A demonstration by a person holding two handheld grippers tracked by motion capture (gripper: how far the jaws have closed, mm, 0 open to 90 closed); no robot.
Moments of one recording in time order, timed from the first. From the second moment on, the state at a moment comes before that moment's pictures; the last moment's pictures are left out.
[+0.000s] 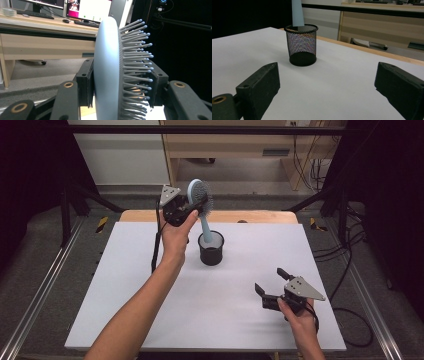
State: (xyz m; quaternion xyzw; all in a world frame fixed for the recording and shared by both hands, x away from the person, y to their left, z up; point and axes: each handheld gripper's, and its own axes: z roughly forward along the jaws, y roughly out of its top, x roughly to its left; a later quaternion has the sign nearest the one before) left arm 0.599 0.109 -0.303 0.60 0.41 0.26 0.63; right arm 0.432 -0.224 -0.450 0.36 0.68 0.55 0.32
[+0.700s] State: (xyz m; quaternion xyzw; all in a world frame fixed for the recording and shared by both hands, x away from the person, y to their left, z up) left arm 0.603 0.101 -0.318 0.62 0.41 0.26 0.62; right arm 0.433 -0.223 -0.450 0.37 0.68 0.55 0.31
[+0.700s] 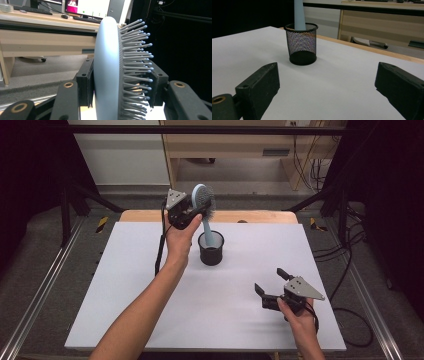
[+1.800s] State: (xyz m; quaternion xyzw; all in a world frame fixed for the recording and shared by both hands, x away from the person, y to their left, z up) left arm 0.606 0.086 -0.338 0.63 0.41 0.24 0.62; right arm 0.433 -0.223 -0.451 0.37 0.68 0.55 0.31
